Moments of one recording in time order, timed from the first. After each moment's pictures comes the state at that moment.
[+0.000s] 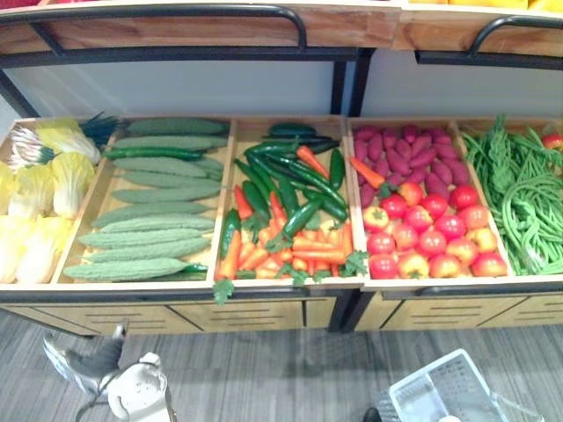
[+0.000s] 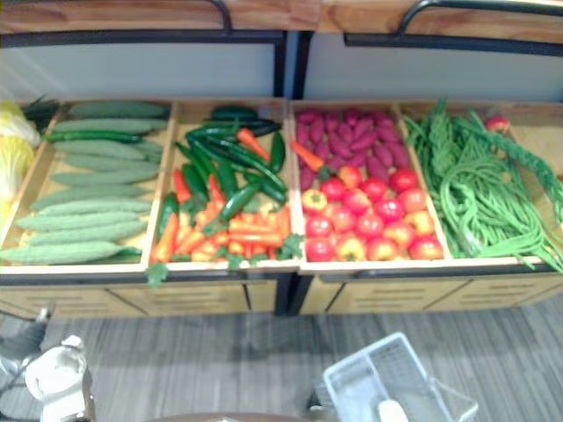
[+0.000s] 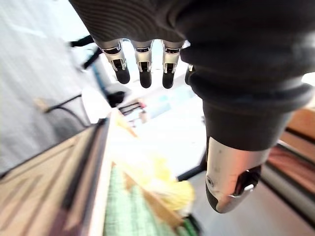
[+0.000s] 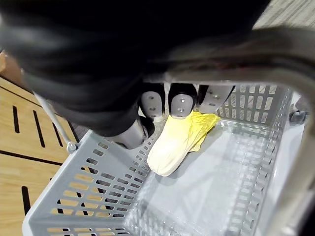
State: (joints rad) left arm 0.09 0.06 0.56 0.16 0.31 -0.15 0.75; right arm 0.11 -0.10 -0.74 1.19 0.00 -0.12 -0.21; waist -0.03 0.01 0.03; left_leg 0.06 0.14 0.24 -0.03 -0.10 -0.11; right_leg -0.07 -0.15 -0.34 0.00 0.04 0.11
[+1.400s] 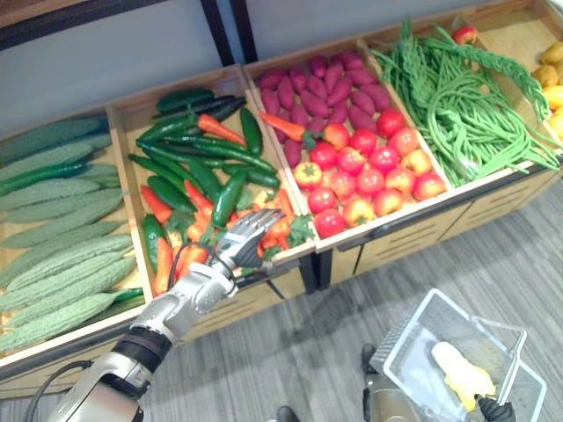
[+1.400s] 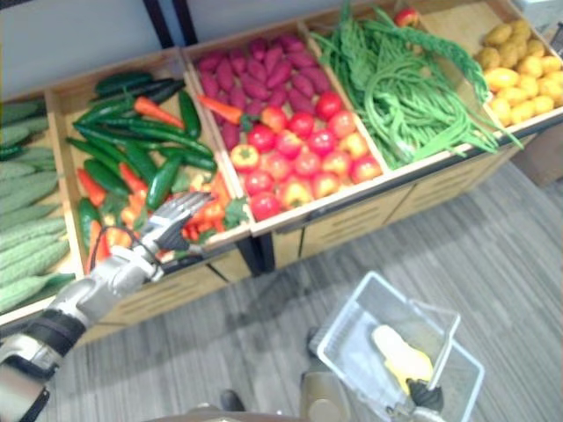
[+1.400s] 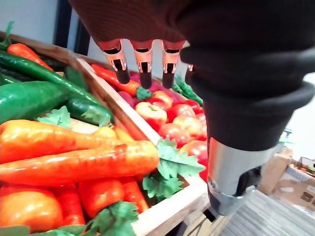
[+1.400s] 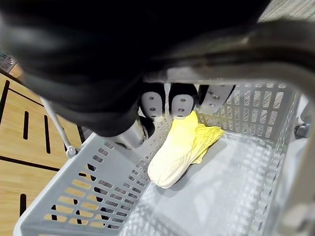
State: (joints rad) left arm -0.44 0.69 -0.47 0.45 0.61 -0.34 0.30; right arm 0.16 -0.16 -0.47 0.87 -0.04 -0.16 -0.17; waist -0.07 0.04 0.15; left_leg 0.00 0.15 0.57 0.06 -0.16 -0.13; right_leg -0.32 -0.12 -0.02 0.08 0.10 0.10
